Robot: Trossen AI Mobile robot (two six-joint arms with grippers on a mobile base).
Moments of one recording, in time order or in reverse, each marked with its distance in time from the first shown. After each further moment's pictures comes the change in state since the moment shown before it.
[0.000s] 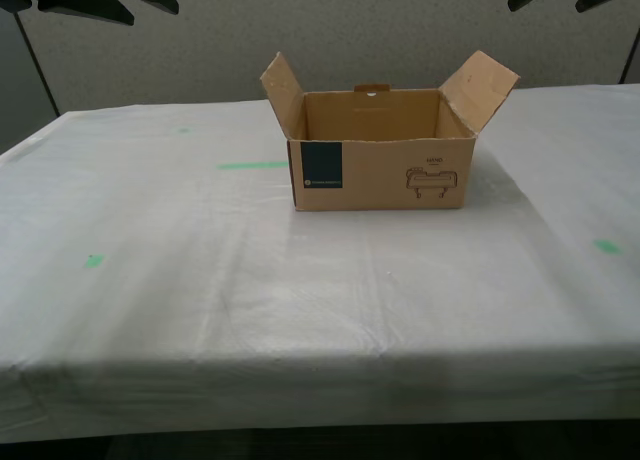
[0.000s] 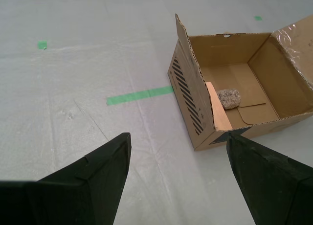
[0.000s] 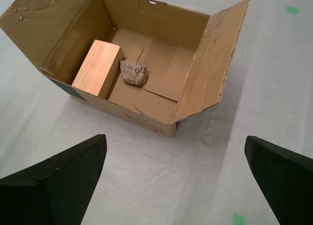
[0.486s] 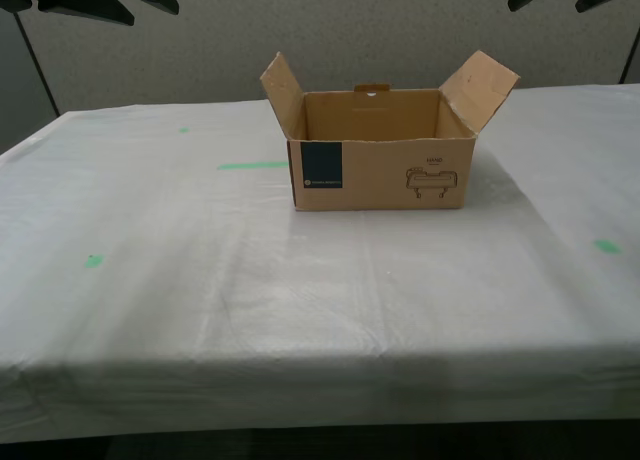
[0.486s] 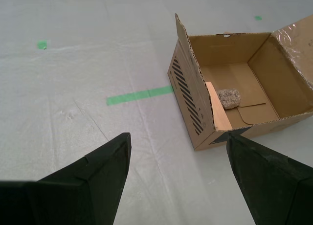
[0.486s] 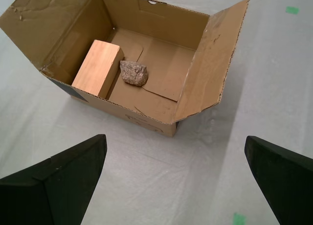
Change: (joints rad) arm 0 -0.001 0.000 0.000 0.000 0.000 0.000; arm 1 0.000 0.000 0.000 0.000 0.000 0.000
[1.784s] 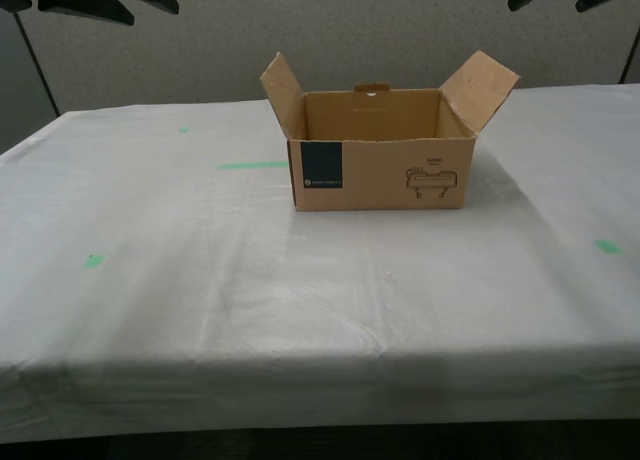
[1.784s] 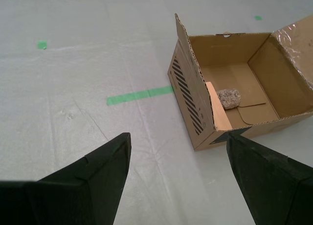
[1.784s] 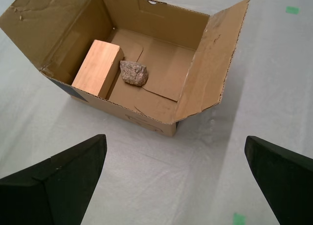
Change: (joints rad) arm 0 0.000 0.000 0.000 0.000 0.000 0.000; arm 1 0.000 0.000 0.000 0.000 0.000 0.000
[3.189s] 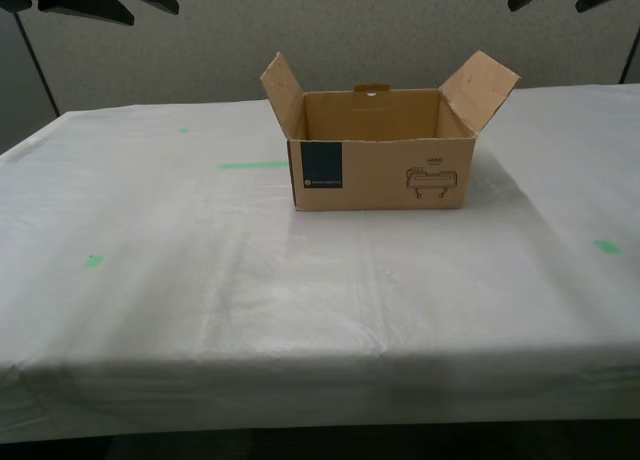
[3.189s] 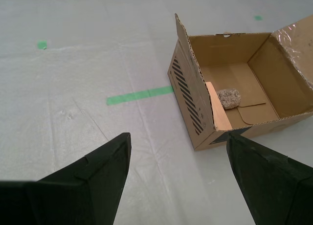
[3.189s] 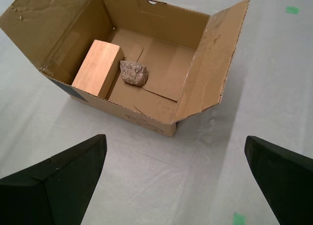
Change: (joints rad) arm 0 0.000 0.000 0.000 0.000 0.000 0.000; arm 1 0.000 0.000 0.000 0.000 0.000 0.000
